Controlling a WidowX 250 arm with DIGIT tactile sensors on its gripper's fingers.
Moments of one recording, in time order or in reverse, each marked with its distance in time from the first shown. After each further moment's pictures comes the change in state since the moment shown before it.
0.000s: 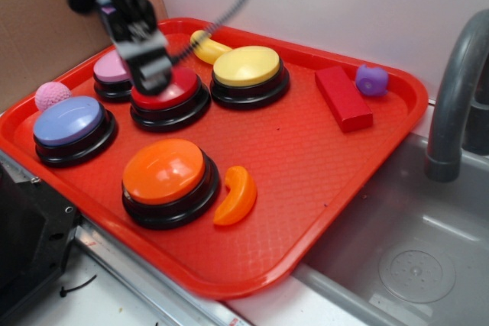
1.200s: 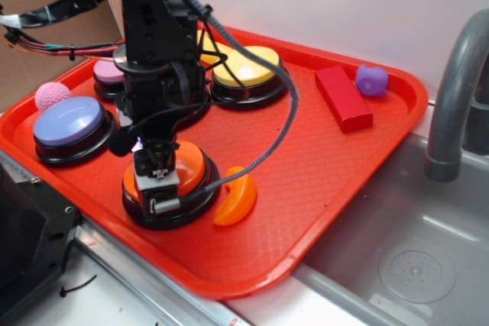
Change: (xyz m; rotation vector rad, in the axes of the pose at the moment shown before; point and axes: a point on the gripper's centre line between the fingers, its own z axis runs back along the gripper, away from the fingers) arm -0.027 -0.005 -0.087 -0.017 0.201 0.007
